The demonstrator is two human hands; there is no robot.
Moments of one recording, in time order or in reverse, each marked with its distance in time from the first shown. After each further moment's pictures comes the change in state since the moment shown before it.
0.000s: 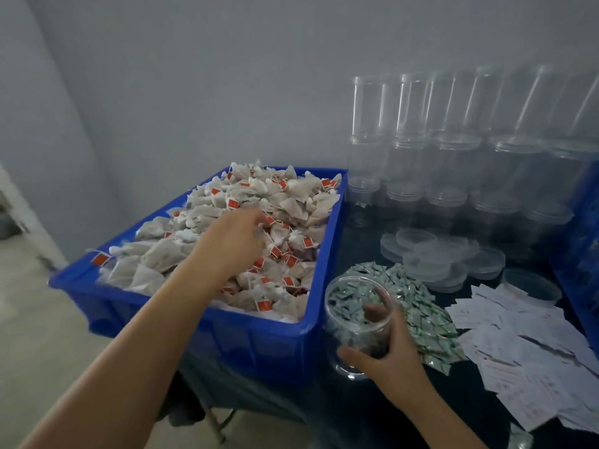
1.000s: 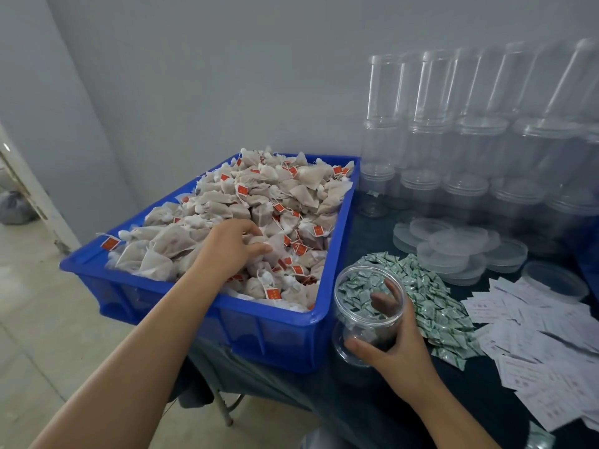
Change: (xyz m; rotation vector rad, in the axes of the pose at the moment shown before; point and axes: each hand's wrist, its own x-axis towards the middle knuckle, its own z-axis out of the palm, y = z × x) left_hand 0.012 -0.061 0.048 -0.154 0.059 -0.065; right_hand 0.005 0.021 0.004 -0.049 0.029 -0.095
